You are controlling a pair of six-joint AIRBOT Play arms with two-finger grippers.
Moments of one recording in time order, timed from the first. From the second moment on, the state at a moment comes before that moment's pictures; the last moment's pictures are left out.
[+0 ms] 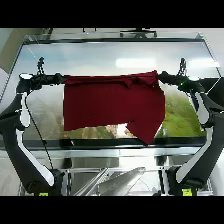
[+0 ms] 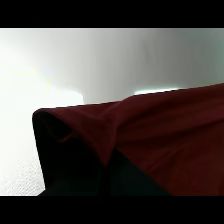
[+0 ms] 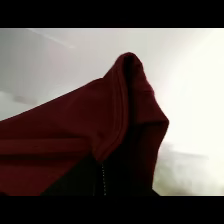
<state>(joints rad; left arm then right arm) 0.26 -2.20 1.91 0.56 -1.06 -0.91 -0.27 -2.11 1.66 -0.30 0.82 0.76</state>
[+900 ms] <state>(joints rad) 0.42 -1.94 1.70 0.68 -1.55 -1.14 -0.40 -1.82 1.59 -0.56 1.18 1.02</state>
